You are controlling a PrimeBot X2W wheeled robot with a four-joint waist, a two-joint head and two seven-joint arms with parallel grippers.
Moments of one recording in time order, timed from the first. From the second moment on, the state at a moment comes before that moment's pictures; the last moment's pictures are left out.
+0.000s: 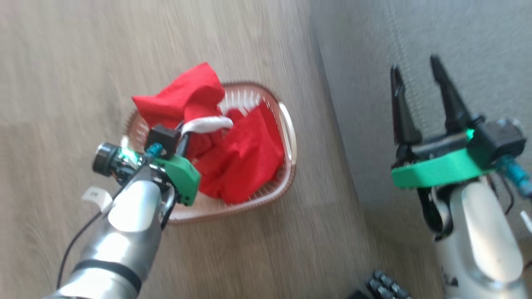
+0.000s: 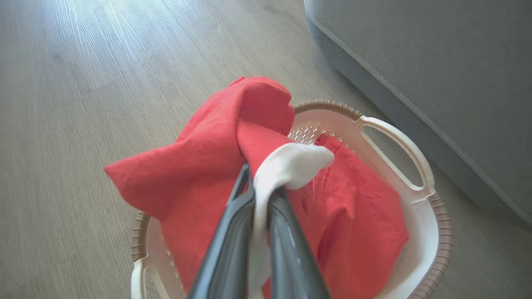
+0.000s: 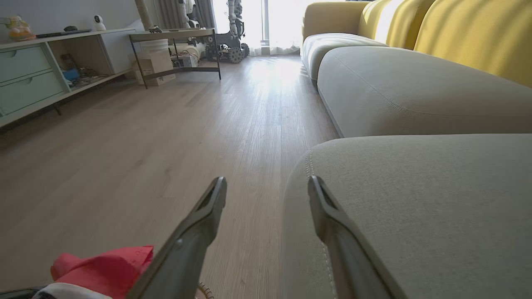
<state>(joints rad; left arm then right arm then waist) -0.86 0.04 -0.44 1.17 -0.06 -0.06 -0.24 -0.34 -0.05 0.06 0.07 0.14 0.13 -0.26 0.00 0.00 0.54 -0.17</state>
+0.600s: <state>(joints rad) -0.66 0.04 -0.61 0.82 -0.31 -0.04 -0.12 -0.05 -0.05 0.06 0.23 0.10 0.13 -0.26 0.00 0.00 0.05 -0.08</state>
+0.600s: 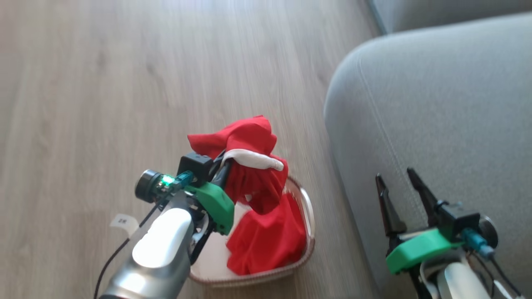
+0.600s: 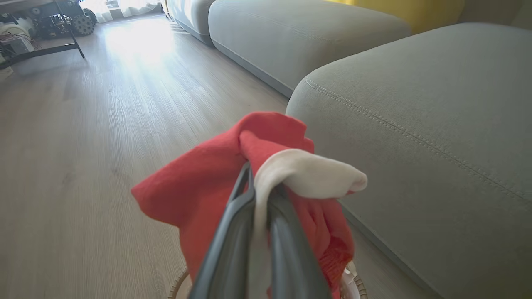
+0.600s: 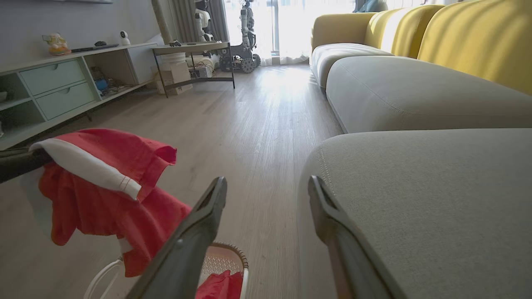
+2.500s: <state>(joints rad) -0.66 0.06 -0.75 0.44 -0.40 0.03 0.06 -0.34 -0.06 0.38 0.58 0.13 0.13 -0.26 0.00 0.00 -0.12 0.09</state>
